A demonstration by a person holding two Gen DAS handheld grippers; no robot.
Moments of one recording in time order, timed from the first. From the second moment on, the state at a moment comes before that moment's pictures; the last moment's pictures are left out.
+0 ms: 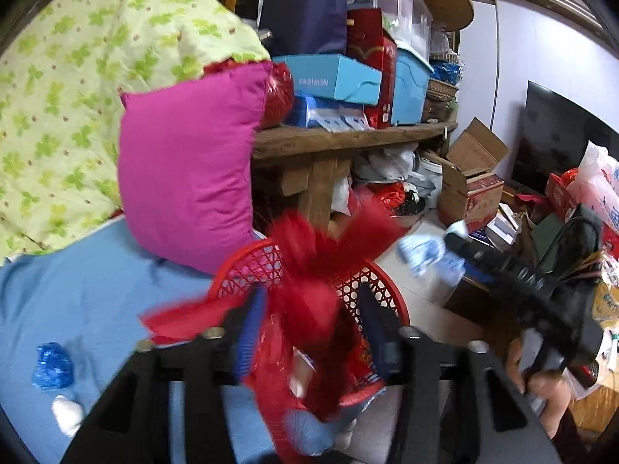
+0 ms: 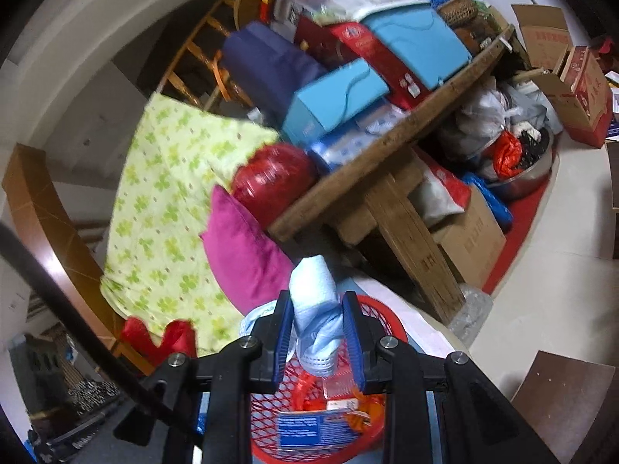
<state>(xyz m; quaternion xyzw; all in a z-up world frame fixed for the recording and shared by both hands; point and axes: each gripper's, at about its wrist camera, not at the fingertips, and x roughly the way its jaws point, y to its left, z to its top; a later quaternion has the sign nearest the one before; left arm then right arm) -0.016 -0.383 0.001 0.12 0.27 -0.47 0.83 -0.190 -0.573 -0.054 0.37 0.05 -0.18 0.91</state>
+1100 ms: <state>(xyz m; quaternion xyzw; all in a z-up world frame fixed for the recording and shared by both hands) 0.006 -0.167 0.020 0.14 0.17 -0.16 0.96 -0.138 -0.436 0.021 0.26 0.05 -0.05 0.96</state>
